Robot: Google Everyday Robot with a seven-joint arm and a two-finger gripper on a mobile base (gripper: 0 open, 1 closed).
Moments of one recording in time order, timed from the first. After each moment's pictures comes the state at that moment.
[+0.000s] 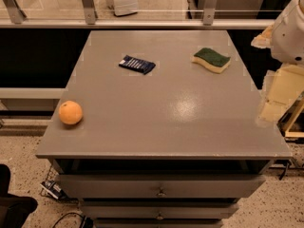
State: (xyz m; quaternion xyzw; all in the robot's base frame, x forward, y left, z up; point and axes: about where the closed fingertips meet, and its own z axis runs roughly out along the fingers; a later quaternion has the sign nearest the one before) arm 0.438 -0.216 0.979 -0.60 0.78 -0.04 0.16
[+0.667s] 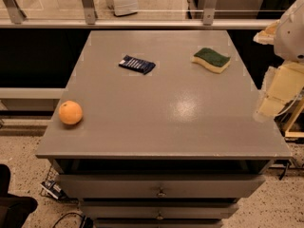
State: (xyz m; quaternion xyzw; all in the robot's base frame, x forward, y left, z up) arm 0.449 -0.220 0.981 -0.59 0.78 -0.03 0.20
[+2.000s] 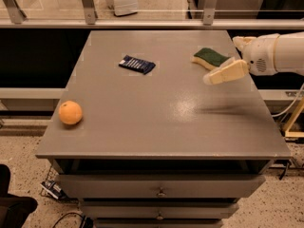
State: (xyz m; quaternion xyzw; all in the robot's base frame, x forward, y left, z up) arm 0.622 -0.212 0.915 -0.40 0.75 0.16 0.50
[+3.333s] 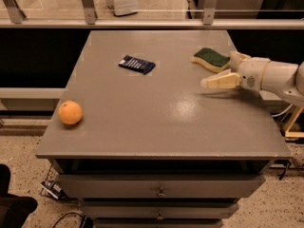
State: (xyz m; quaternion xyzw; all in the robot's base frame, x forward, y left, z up) arm 0.674 -0.233 0.853 -0.32 0.72 0.22 0.57
